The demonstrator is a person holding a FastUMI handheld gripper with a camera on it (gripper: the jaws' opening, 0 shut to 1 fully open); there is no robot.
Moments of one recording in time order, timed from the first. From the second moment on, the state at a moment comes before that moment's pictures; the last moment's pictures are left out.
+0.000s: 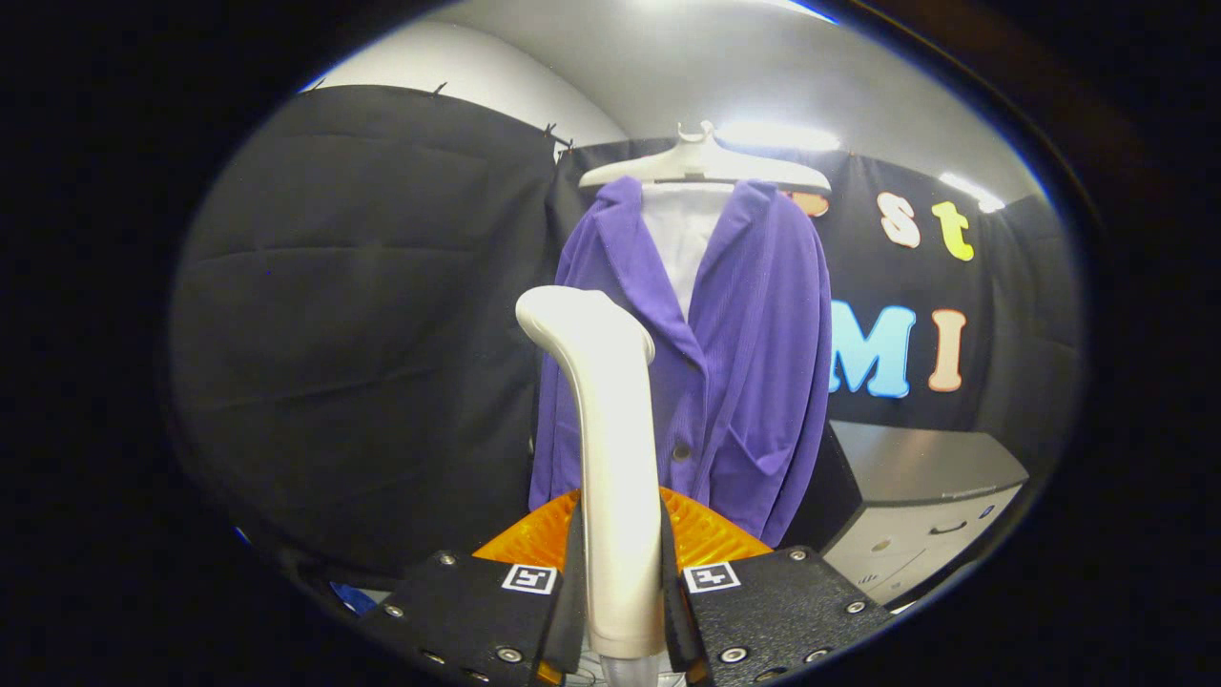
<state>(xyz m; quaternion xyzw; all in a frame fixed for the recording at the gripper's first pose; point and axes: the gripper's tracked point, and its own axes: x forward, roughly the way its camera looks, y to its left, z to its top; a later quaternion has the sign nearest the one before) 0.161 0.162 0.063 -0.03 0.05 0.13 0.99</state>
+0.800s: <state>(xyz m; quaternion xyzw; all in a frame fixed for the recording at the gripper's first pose) 0.238 0.220 0.144 -0.05 -0.09 0.04 0.99</state>
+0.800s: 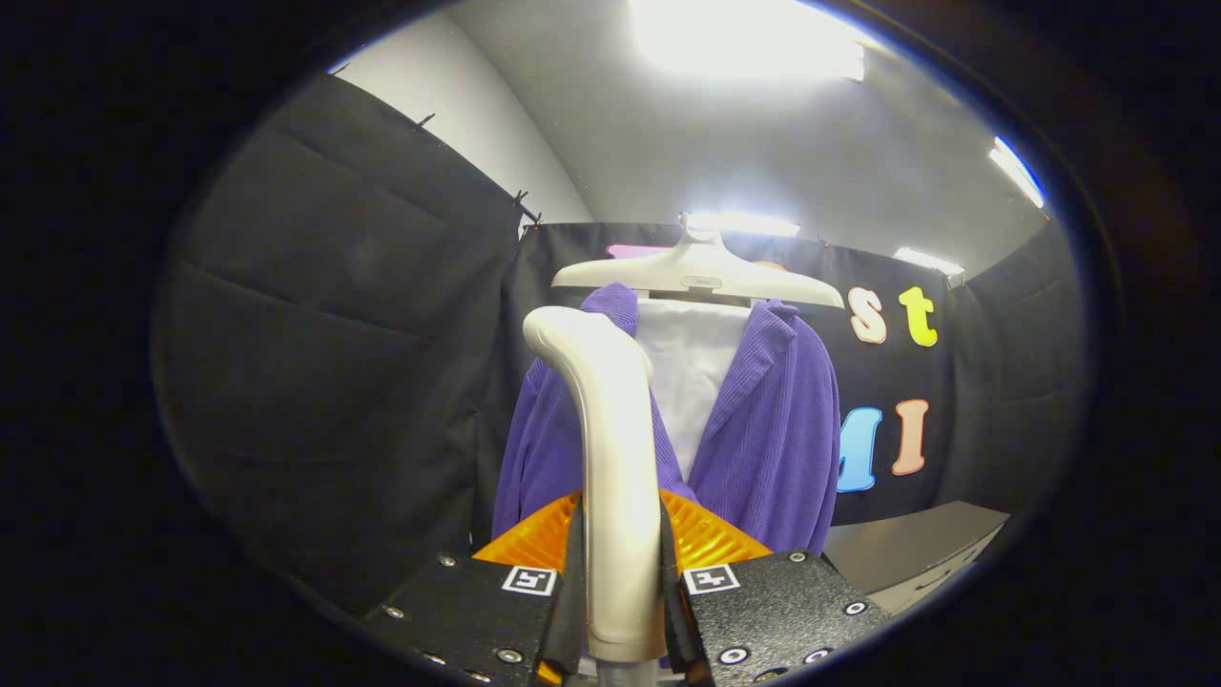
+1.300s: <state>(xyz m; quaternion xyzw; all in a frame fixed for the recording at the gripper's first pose) 0.258 0.230 0.084 -0.08 -0.03 0.03 1.00</state>
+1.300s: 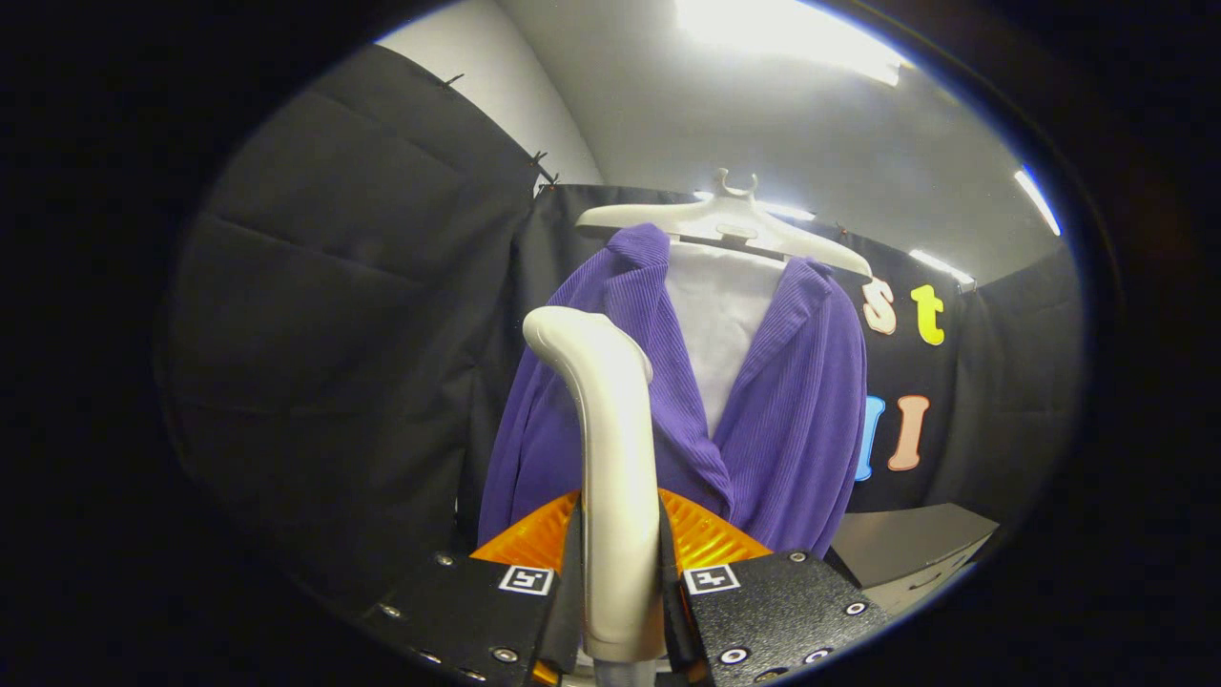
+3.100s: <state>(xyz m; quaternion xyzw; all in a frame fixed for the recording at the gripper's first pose) 0.170 0.176 -0.174 -0.05 0.23 0.07 0.97</state>
